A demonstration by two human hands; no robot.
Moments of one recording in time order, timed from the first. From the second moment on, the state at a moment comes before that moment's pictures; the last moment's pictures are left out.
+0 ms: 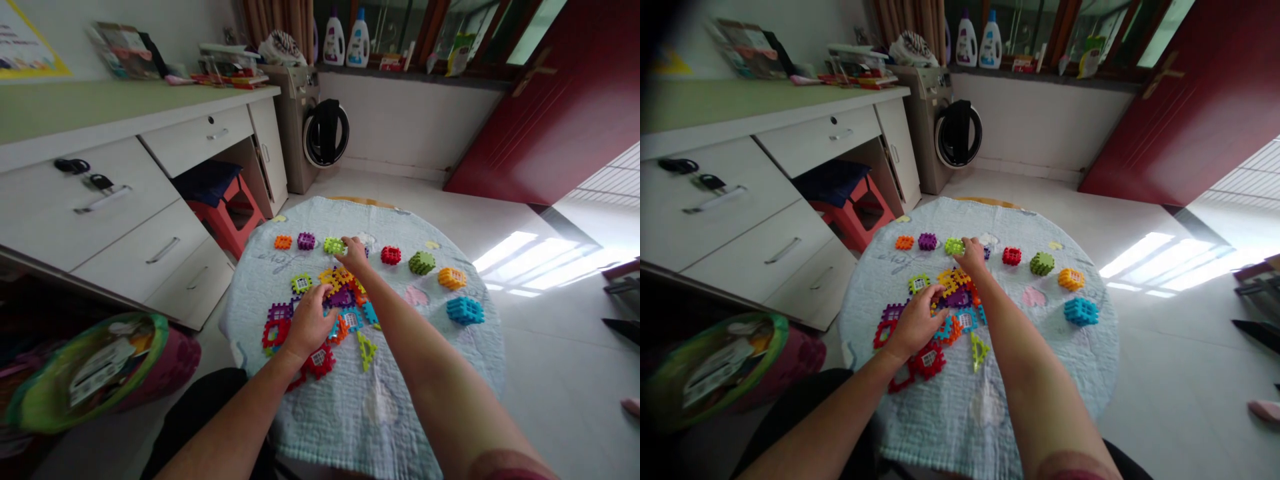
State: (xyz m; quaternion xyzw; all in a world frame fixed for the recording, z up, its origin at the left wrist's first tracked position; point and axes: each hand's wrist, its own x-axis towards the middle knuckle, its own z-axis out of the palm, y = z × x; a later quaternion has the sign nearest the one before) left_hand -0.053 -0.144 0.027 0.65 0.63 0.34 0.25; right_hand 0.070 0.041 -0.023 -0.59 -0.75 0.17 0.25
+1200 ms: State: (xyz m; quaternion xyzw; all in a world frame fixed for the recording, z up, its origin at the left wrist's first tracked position) left_hand -0.050 -0.146 0.023 0.66 0.63 0.30 0.29; right_hand 0.331 0.015 0.008 -0.71 -0.67 0.09 0.19
